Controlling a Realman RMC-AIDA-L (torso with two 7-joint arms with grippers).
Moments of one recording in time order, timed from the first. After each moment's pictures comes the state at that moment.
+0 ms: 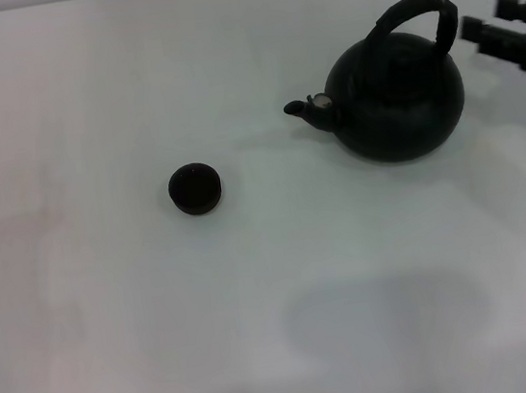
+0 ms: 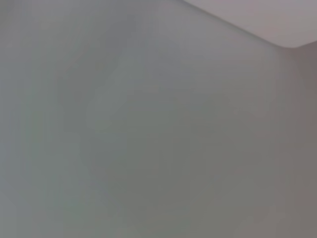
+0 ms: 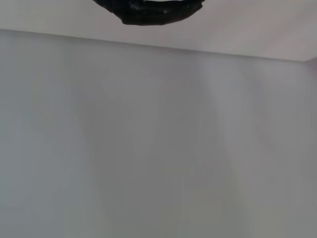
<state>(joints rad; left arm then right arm) -0.19 -2.08 -0.47 -0.13 -1.29 -1.35 2.59 0.06 2.01 -1.32 -1.03 -1.31 -0.94 1.56</state>
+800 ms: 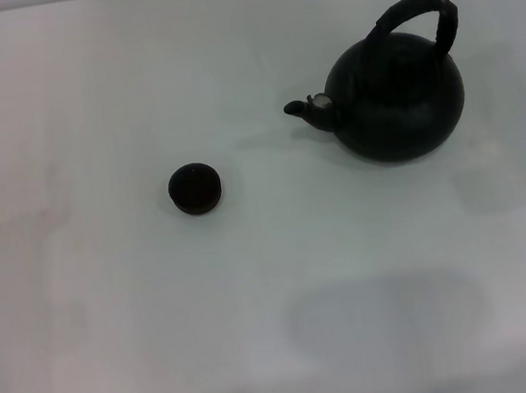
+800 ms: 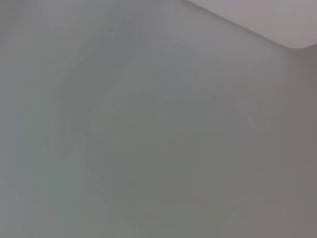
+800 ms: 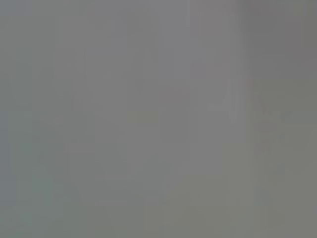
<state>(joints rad) -0.19 -2.08 -0.46 -0.14 -1.28 -1.36 2.59 0.29 2.02 -1.16 -0.20 -0.42 -1.30 0.53</state>
